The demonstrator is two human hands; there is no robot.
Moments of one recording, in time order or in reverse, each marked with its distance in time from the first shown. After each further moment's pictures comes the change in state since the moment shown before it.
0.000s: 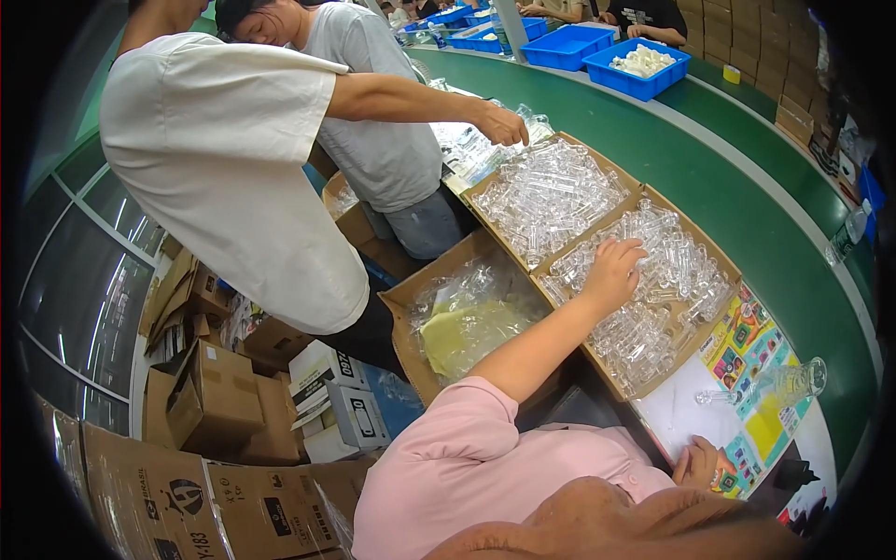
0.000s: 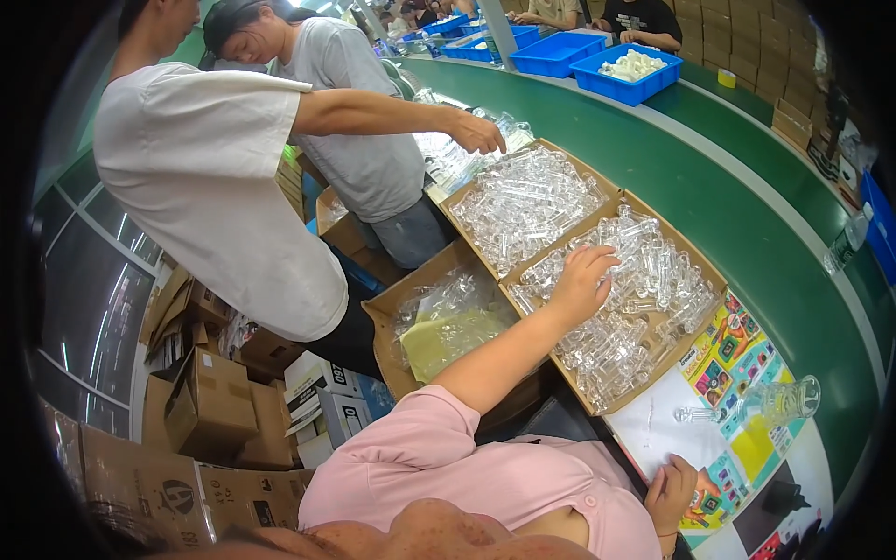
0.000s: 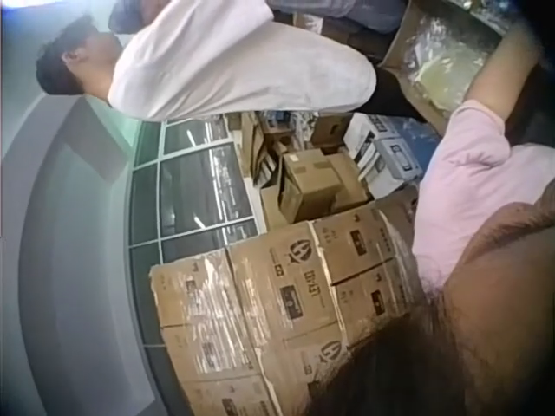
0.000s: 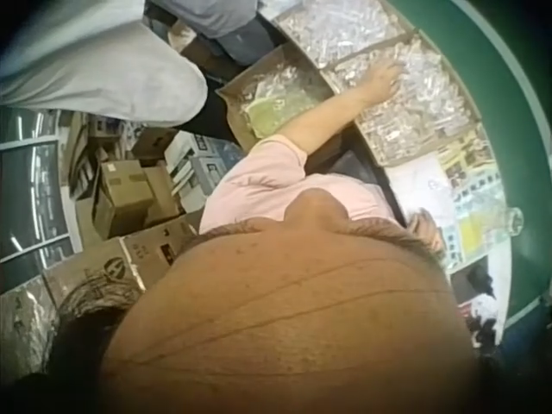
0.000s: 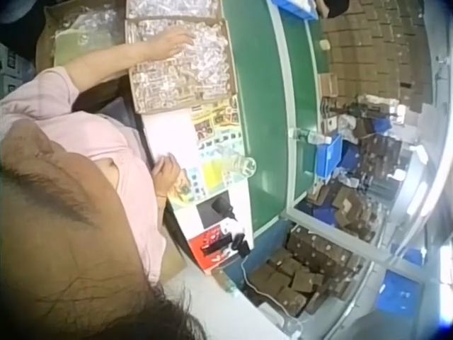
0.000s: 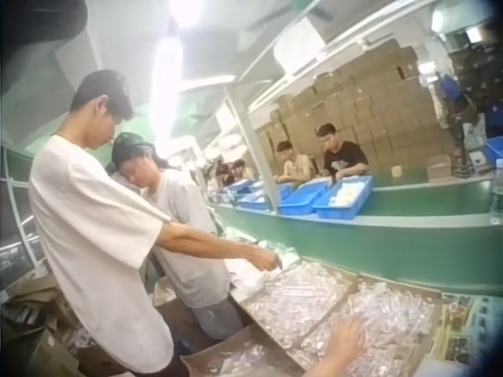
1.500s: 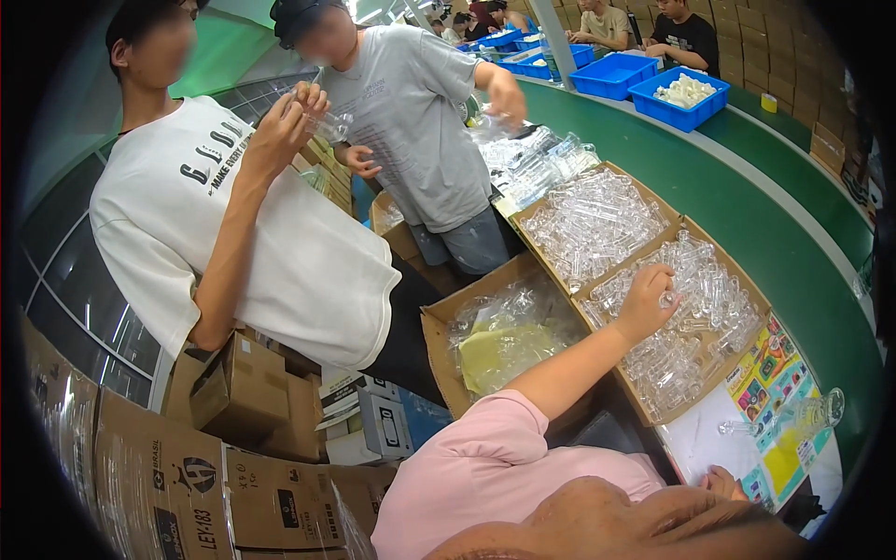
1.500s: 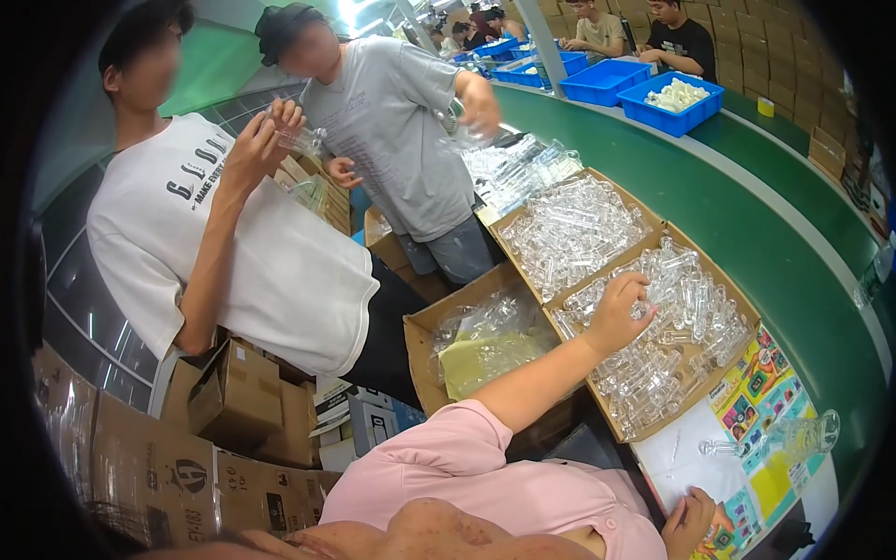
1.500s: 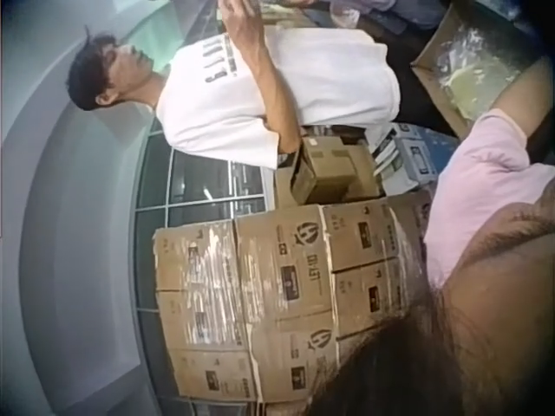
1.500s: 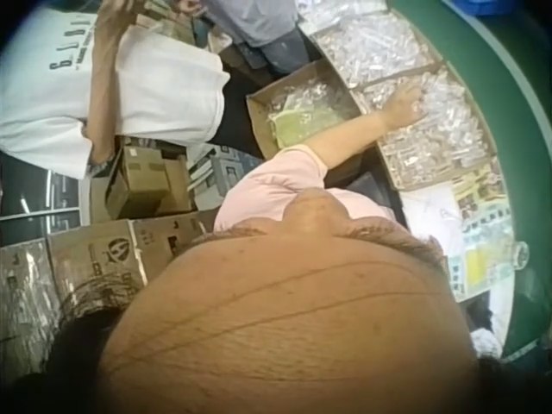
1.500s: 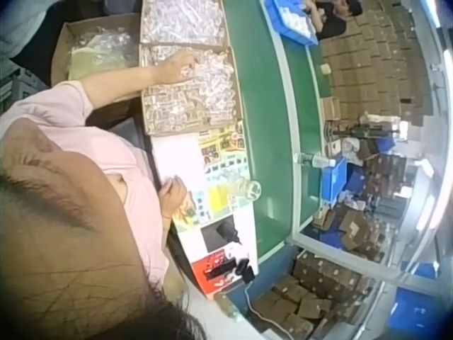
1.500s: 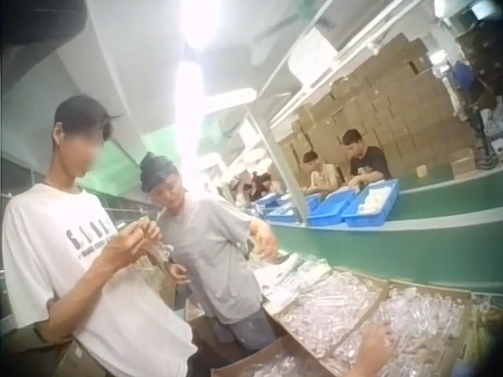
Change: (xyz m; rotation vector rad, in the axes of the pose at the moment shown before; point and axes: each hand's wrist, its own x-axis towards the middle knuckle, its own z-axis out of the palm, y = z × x) left_hand 0.005 0.011 -0.013 -0.083 0.216 0.035; right_hand -0.024 0.078 0.025 0.016 -0.096 -0.164
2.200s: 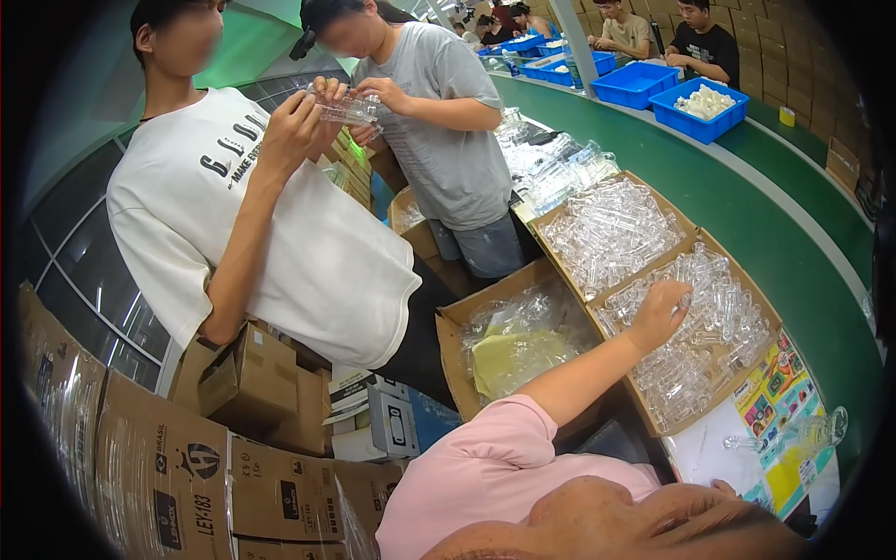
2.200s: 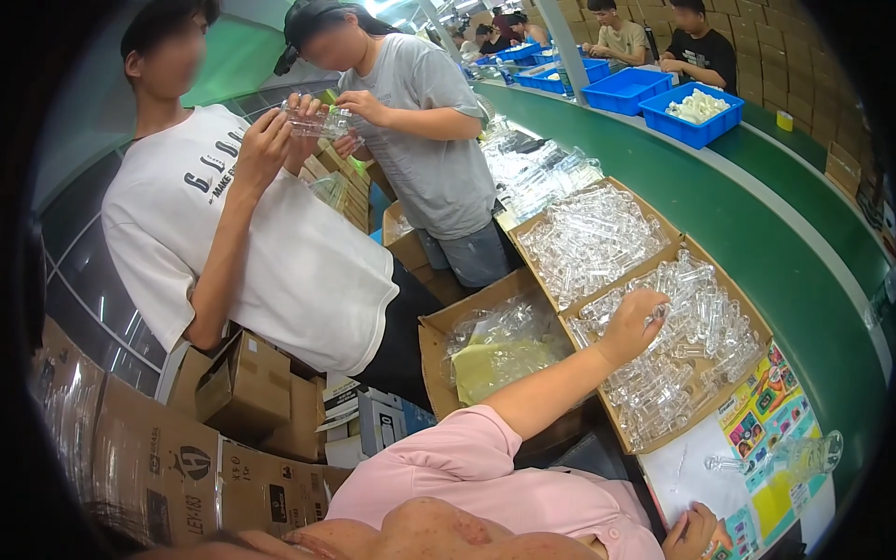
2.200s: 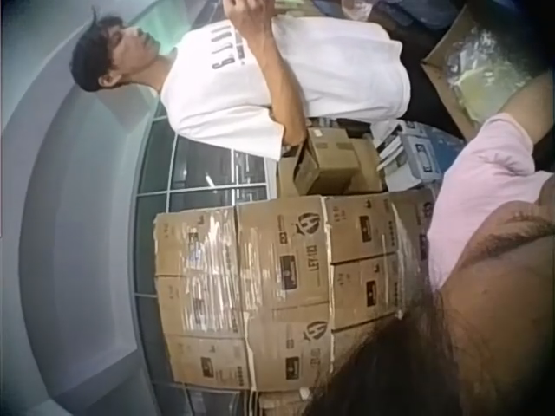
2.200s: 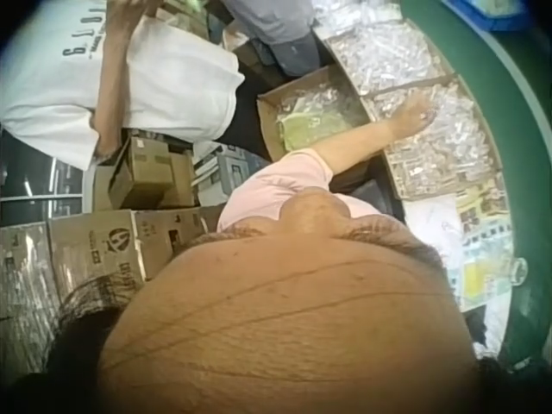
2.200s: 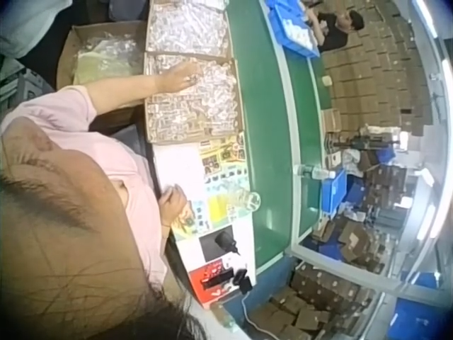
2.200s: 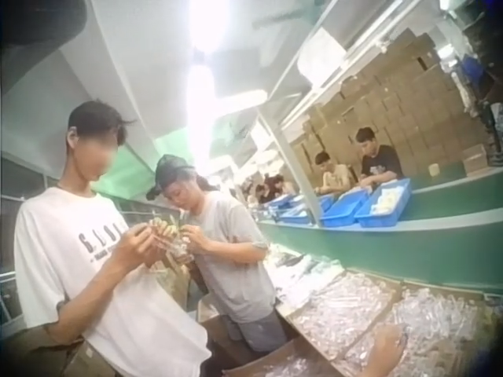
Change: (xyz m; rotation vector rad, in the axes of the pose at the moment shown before) left_hand -0.003 -0.001 0.006 -0.056 0.016 0.038; right_hand 0.037 -0.069 -0.035 -0.088 0.038 0.140
